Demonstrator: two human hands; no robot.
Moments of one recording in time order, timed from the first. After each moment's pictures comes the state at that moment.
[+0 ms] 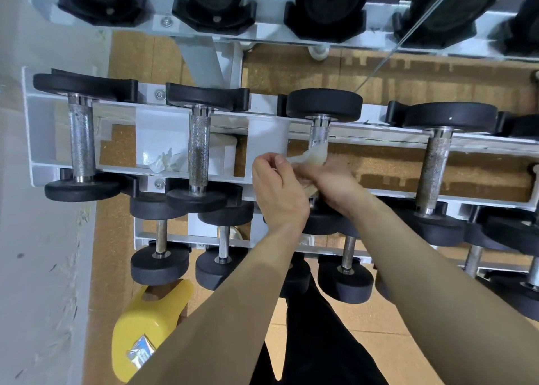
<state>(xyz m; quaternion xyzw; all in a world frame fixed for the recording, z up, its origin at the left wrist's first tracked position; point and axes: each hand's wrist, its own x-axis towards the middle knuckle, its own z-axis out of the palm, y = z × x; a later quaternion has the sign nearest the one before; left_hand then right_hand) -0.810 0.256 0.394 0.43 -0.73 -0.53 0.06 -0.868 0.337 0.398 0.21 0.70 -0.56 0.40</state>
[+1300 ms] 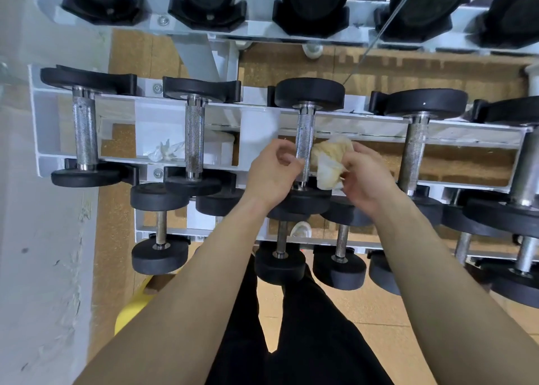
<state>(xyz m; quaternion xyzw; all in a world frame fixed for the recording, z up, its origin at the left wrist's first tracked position) -0.812 0.227 0.436 0.27 -0.78 -0.54 -0.19 -0.851 0.394 0.433 0.29 0.57 -0.71 0.31</state>
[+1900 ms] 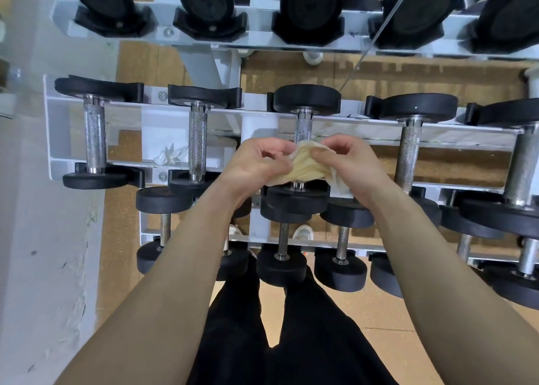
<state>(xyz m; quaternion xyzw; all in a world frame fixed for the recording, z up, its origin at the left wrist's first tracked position) -0.817 0.191 0.473 0.20 -0.70 -0.64 -0.24 -0.862 0.389 0.449 0.11 0.75 -0.57 0.31</state>
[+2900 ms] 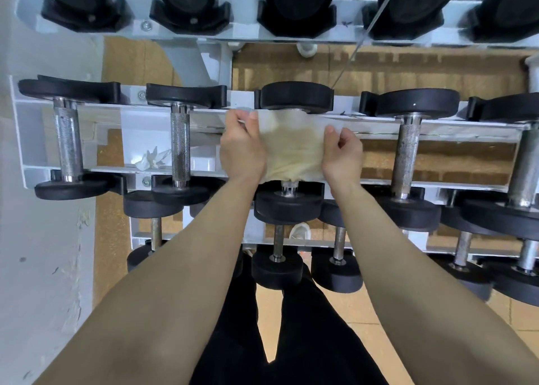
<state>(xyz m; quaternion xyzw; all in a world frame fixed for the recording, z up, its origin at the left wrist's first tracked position) -0.861 0.218 0.395 0.40 -0.80 -0.45 0.04 -0.873 0.372 0.389 0.24 0.80 -0.53 0.13</state>
